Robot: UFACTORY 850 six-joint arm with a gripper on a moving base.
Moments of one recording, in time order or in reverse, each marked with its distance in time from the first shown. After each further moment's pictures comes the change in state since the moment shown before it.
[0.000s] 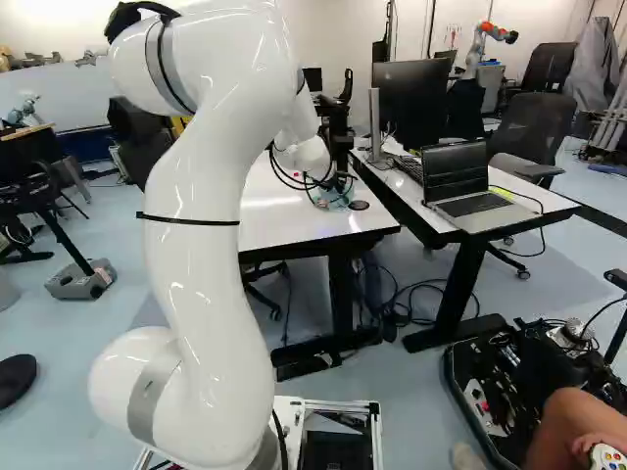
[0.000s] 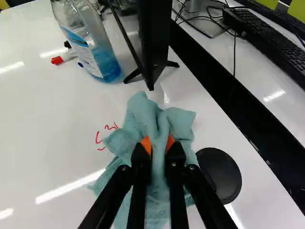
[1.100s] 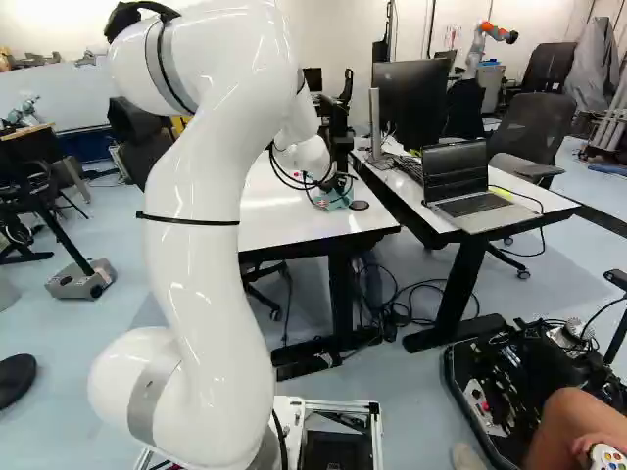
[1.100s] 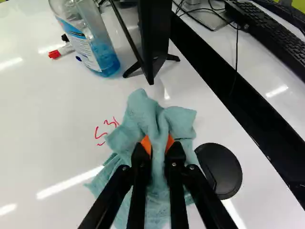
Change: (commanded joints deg) arm 0.0 0.0 0.0 0.0 -1.4 0.0
